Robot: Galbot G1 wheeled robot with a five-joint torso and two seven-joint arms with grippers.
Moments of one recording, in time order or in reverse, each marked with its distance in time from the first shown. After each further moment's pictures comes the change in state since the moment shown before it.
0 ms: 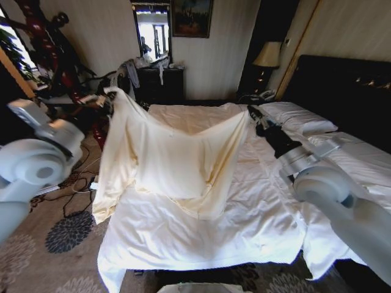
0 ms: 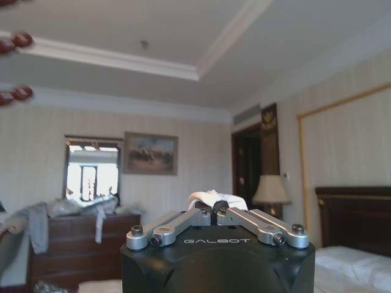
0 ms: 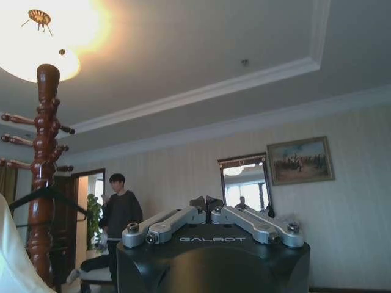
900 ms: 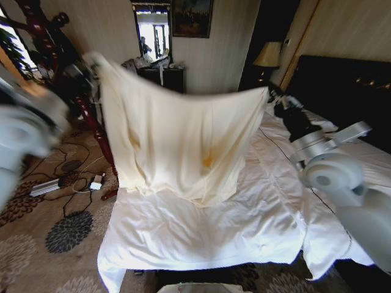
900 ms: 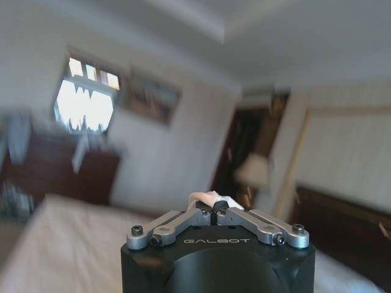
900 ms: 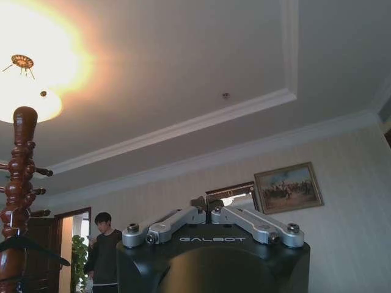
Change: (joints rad) left arm -0.146 -0.131 0.221 0.096 -0.242 0.075 -0.066; right arm 0.070 0.101 0.021 -0.091 0.003 0.028 -0.040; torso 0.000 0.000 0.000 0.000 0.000
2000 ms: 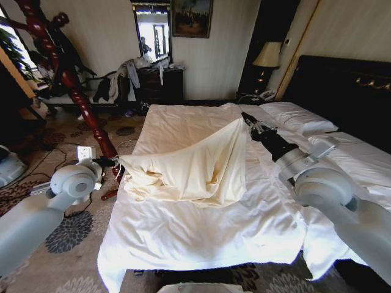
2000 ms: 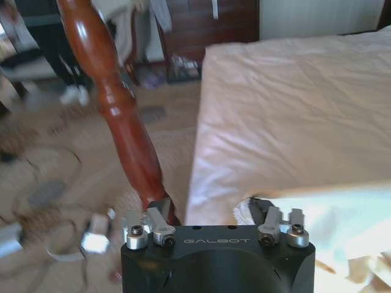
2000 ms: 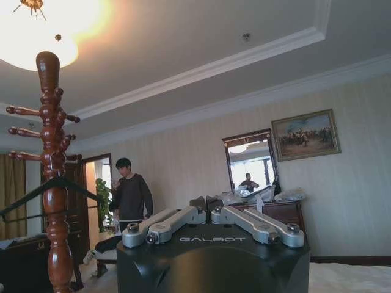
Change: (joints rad) left arm 0.329 0.032 -0.097 -0.015 0.110 0.451 -0.476; right arm -0.053 -0.120 -0.020 0.155 0.101 -0.131 0.100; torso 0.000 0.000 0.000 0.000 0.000
